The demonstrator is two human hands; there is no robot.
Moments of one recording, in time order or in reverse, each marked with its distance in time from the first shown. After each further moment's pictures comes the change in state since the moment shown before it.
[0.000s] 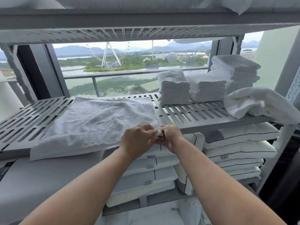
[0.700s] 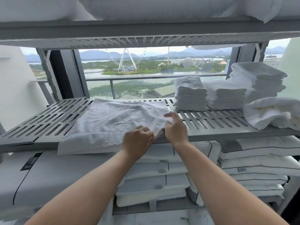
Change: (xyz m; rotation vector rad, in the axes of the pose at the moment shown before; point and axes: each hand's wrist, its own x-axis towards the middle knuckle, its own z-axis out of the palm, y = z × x) left_hand -0.021 -0.038 -0.014 0.157 -0.121 -0.221; right_hand 0.008 -0.008 0.039 -0.754 0.279 -0.587
